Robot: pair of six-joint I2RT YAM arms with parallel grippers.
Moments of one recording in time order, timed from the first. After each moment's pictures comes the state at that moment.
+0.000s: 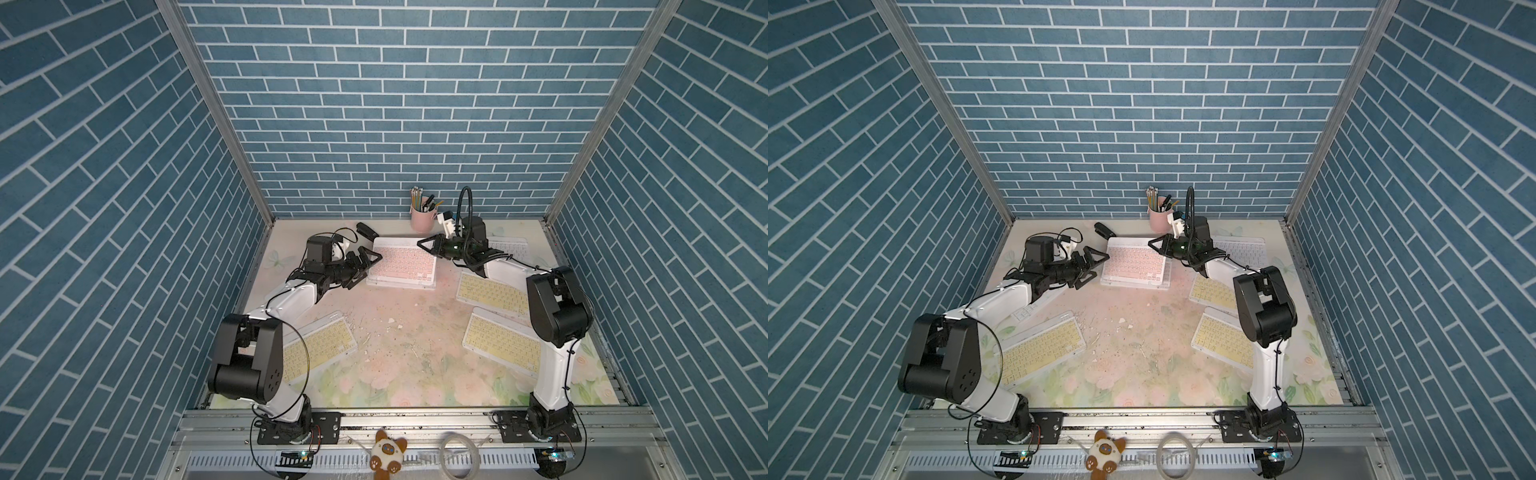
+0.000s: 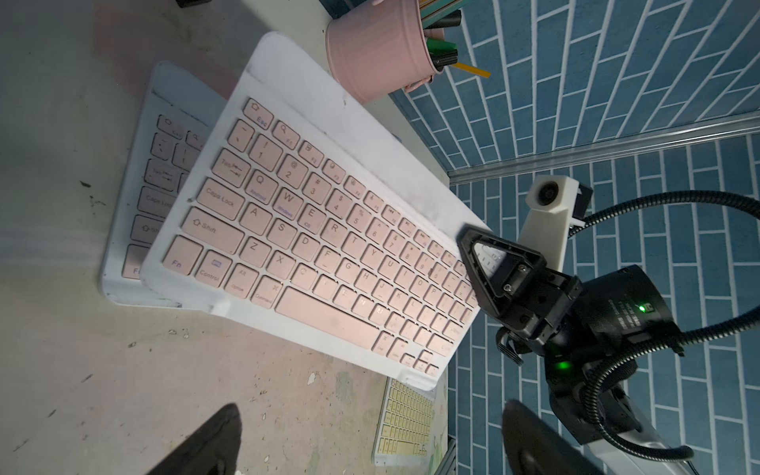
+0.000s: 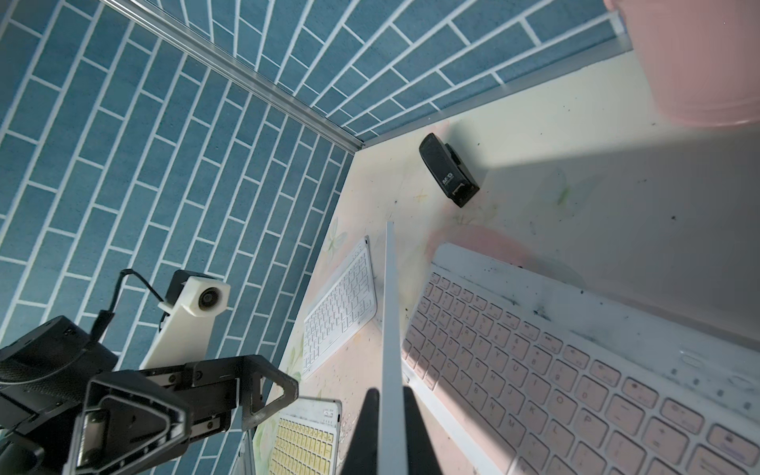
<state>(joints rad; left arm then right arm) -0.16 1.57 0.95 0.01 0.70 -0.86 0.41 2.04 1.38 0.25 -0.74 0.70</state>
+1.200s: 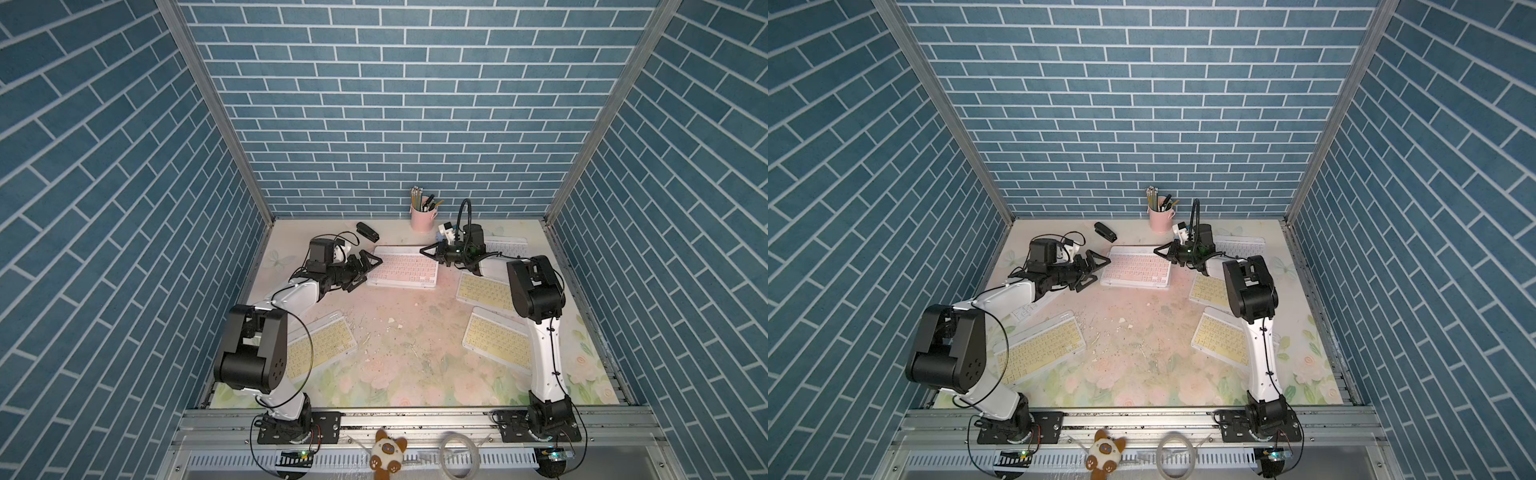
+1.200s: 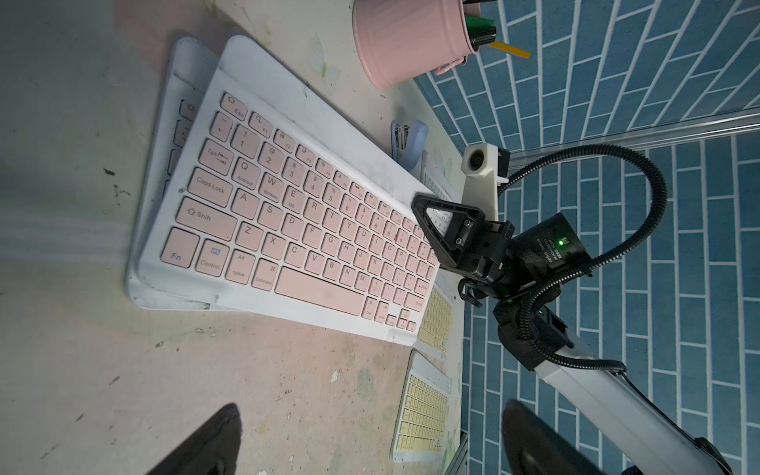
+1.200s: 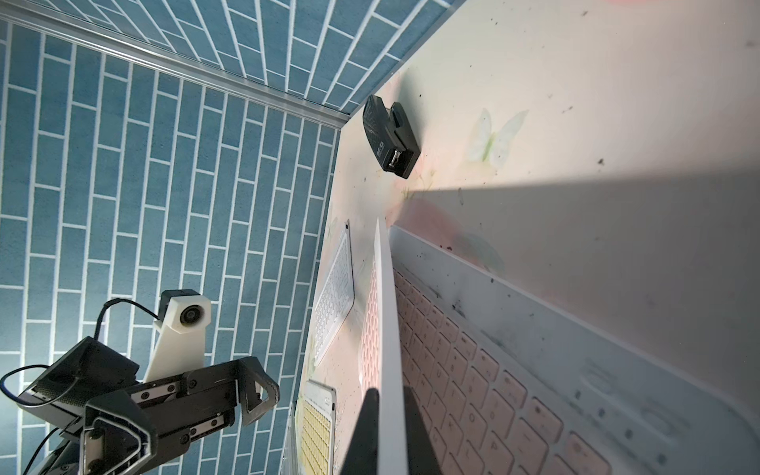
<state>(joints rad) -0.16 1.62 0.95 0.00 0.71 -0.82 0.33 2.33 1.52 0.33 -0.95 0.82</state>
